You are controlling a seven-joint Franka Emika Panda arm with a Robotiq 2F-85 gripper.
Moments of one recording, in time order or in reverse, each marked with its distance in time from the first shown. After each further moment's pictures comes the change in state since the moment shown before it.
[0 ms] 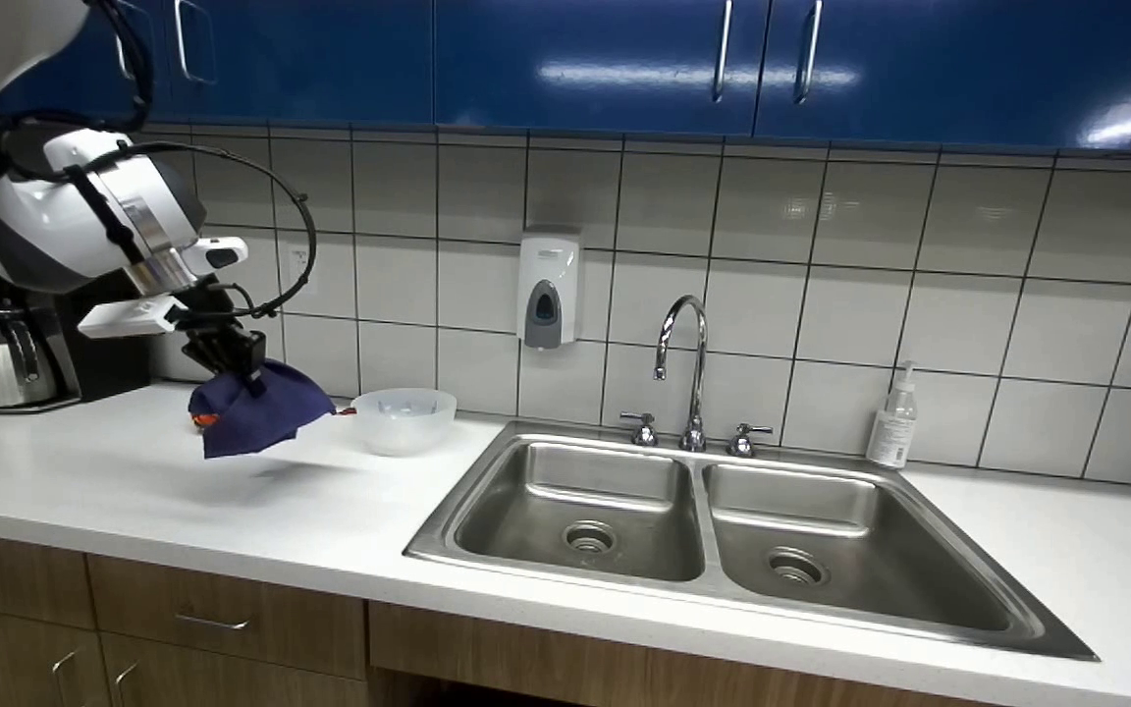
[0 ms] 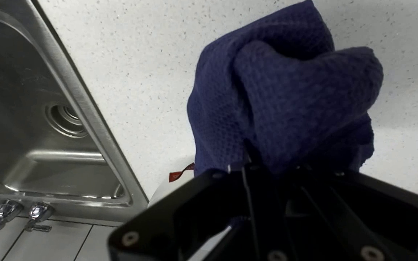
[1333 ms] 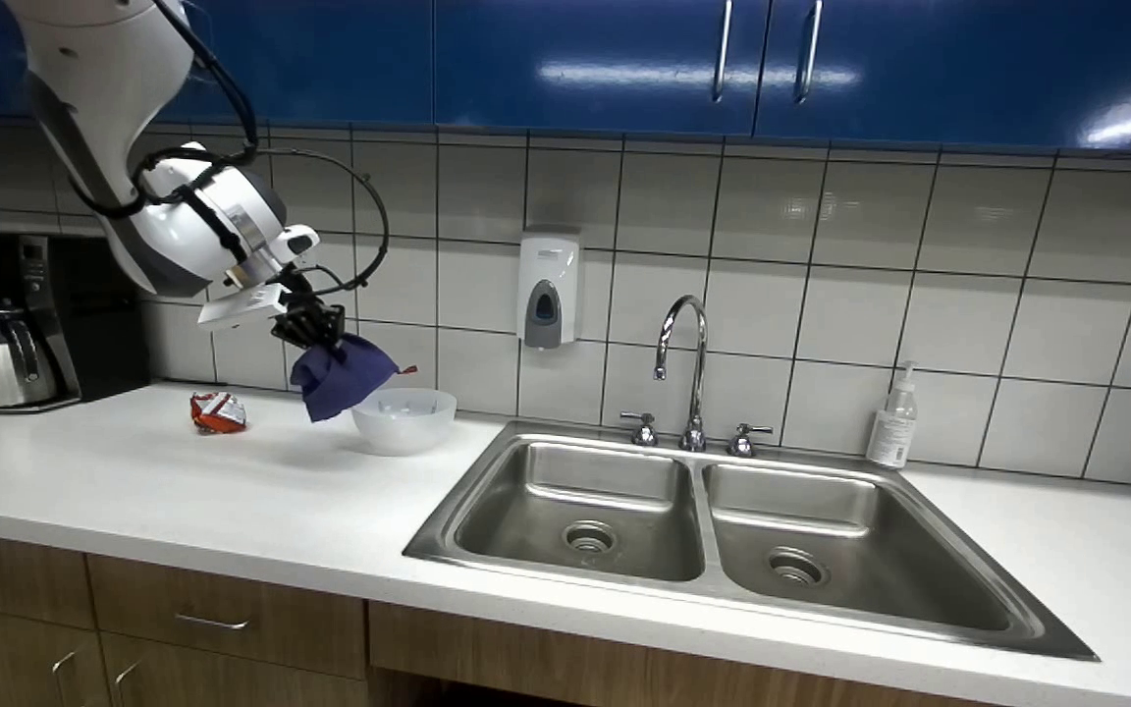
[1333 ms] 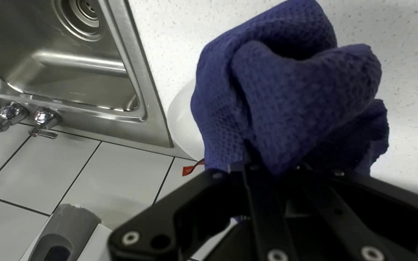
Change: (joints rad) arm -0.088 0.201 -0.038 0.298 -0.194 0.017 -0.092
